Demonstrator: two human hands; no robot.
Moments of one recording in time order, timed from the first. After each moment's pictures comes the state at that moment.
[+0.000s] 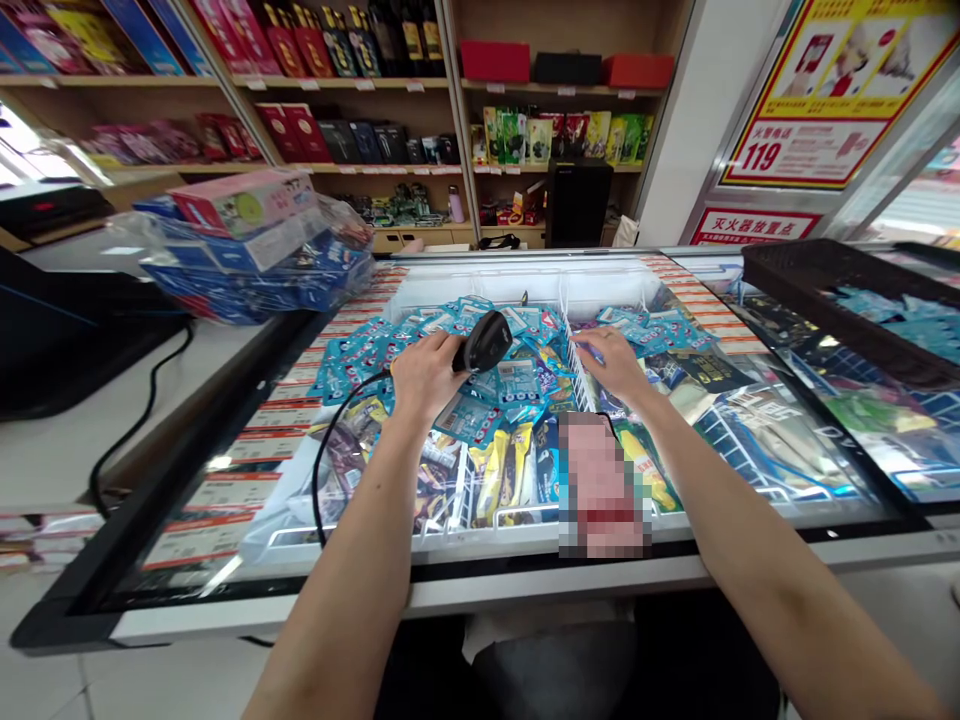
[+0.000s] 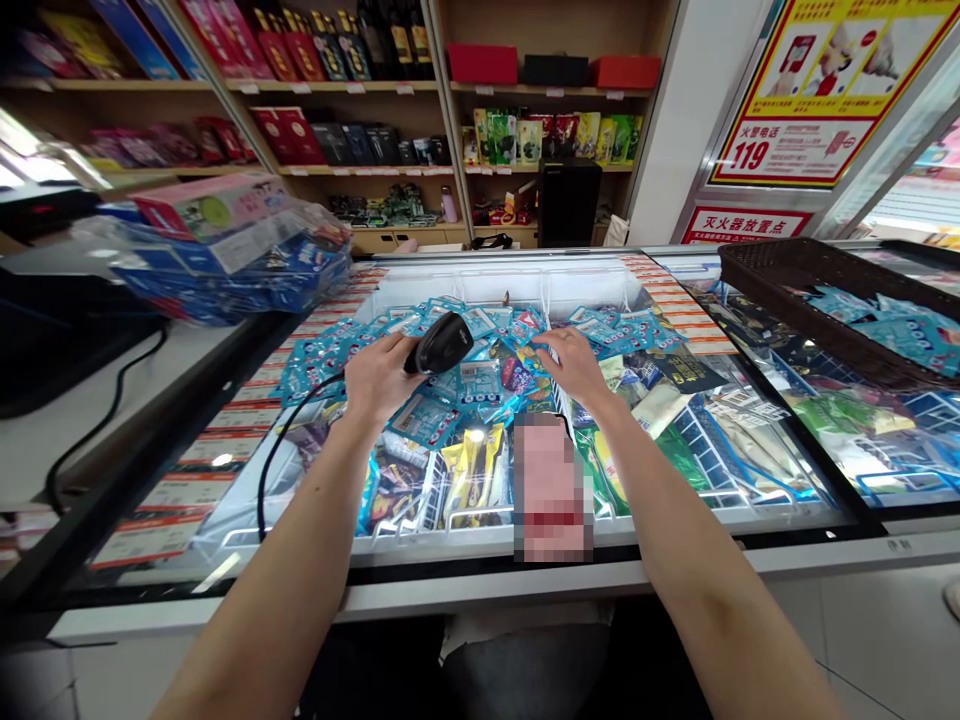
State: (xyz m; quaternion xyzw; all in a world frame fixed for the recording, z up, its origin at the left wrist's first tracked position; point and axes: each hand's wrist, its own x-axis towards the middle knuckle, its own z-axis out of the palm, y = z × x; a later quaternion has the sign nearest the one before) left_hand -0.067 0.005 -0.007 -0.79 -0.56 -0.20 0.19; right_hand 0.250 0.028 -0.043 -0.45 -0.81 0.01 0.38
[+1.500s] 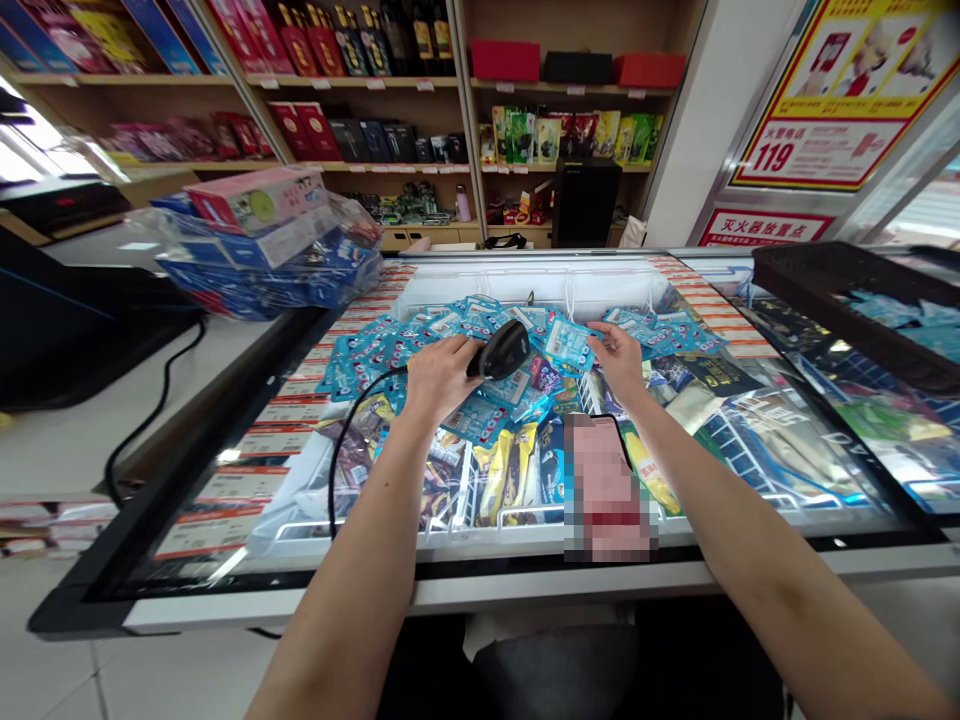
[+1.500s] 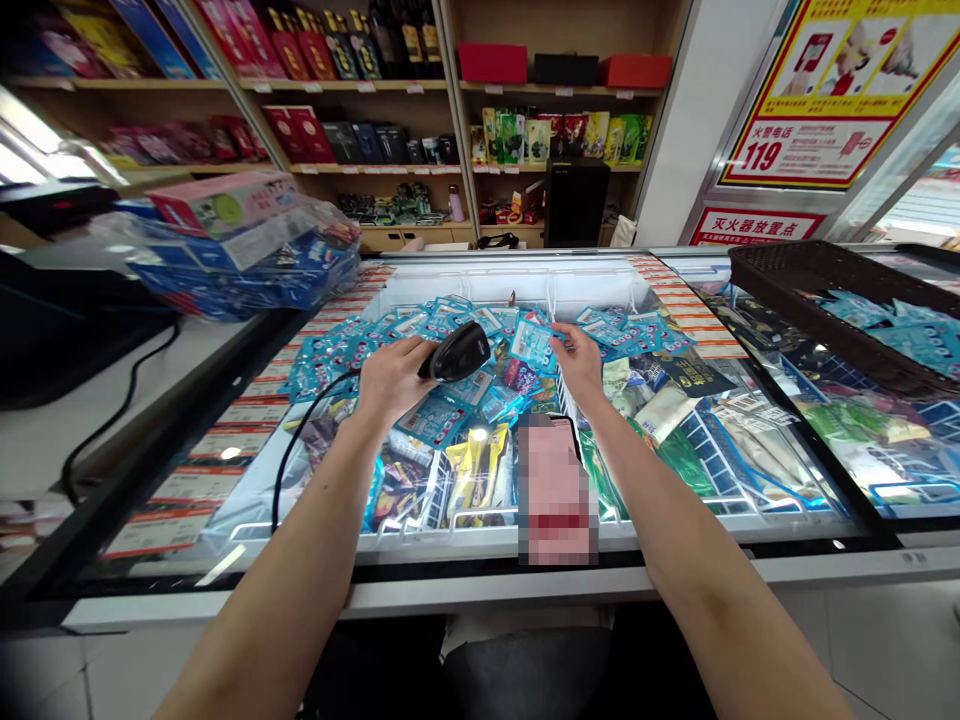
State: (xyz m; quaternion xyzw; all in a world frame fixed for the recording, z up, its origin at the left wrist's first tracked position) left_hand -0.062 -0.001 -0.005 -0.82 -0.52 -0.18 0.17; right_hand 0.235 0.039 -0.065 -0.51 -0.63 0.21 0.54
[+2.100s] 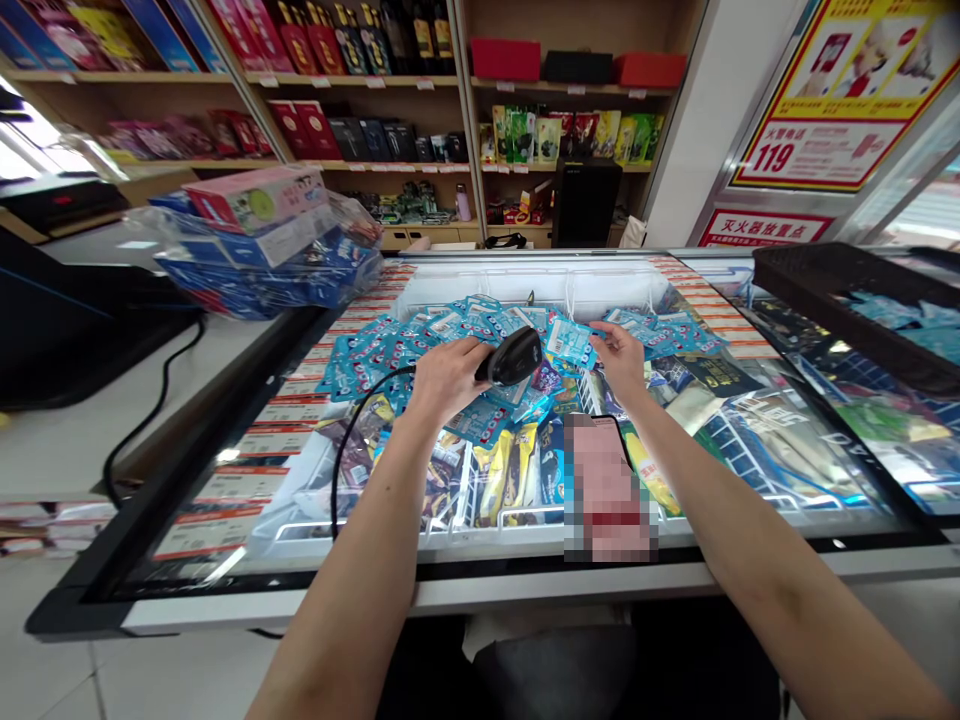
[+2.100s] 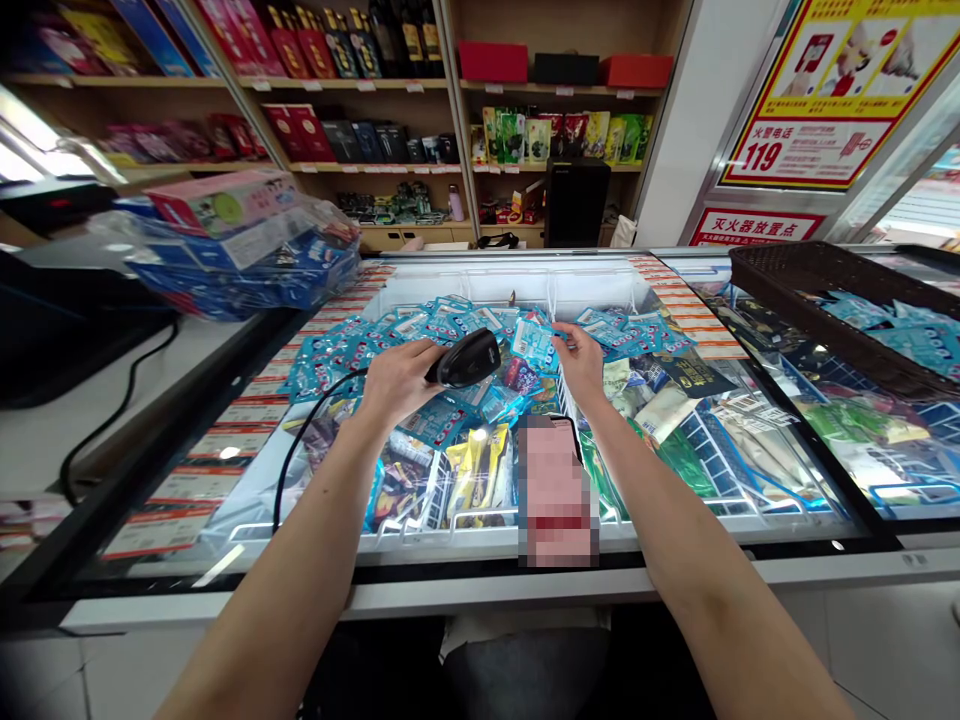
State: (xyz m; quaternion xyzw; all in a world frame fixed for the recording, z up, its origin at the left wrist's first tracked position) left_hand -0.056 -0.003 0.000 -0.84 -0.49 -0.17 0.15; right_hand 0.234 0.038 -0.062 -0.53 -0.62 0.18 0.55
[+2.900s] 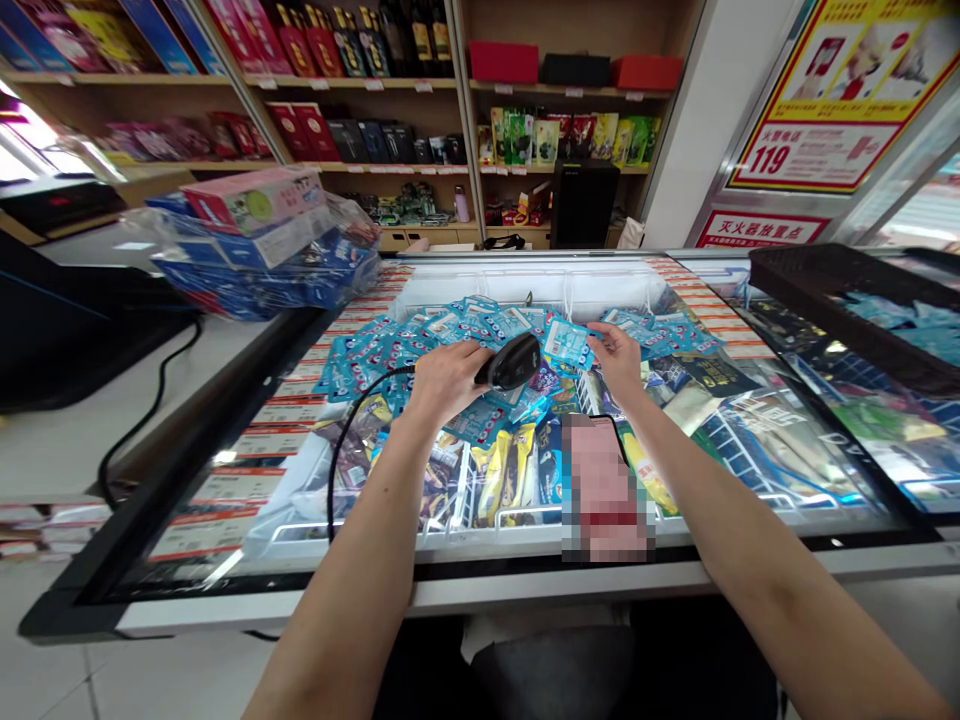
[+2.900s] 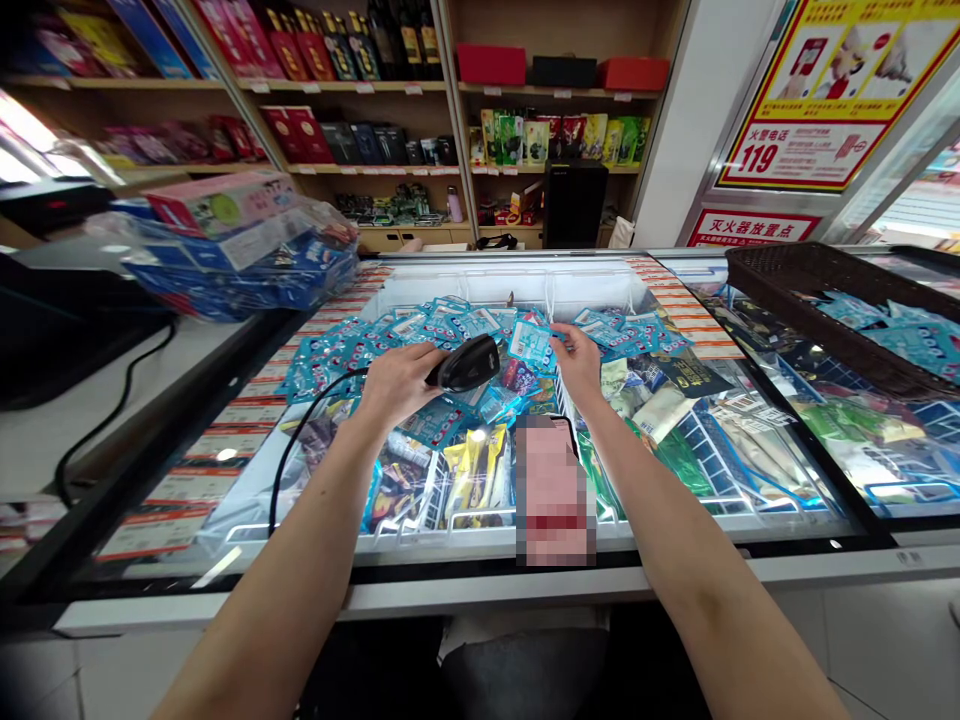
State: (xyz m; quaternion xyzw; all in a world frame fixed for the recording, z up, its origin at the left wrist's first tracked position) left_hand -0.057 -0.001 -0.005 -0.86 -0.46 -0.15 0.18; right_hand 0.238 0.046 -0.071 -0.50 -0.61 0.20 0.58
